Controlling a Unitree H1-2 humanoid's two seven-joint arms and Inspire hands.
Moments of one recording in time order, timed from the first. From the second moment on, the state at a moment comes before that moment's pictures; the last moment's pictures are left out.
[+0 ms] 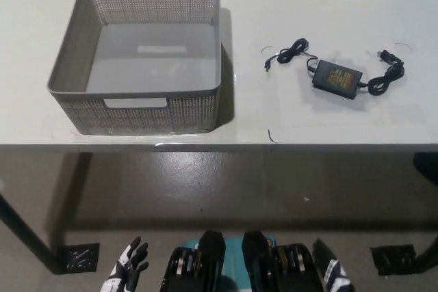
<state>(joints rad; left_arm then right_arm) 0.25 0.09 -0.07 0.09 0.02 -0.41 -0.07 0.25 0.01 0.18 0.11 -0.07 -0.39 -0.04</state>
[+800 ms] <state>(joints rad) 0.26 0.15 -0.10 0.07 0.02 -0.43 -0.12 -0.21 -0.25 -0.05 -0.22 -0.38 -0.14 -0.04</state>
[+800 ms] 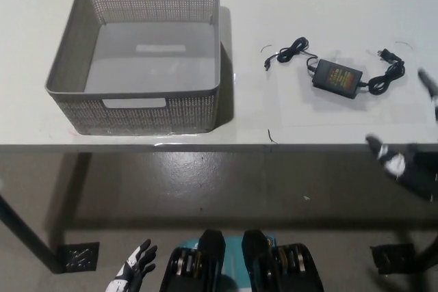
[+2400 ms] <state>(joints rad) 0.29 0.18 -0.16 0.06 0.05 -0.43 -0.14 -1.00 -0.34 0.47 0.92 -0.67 0.16 0.15</state>
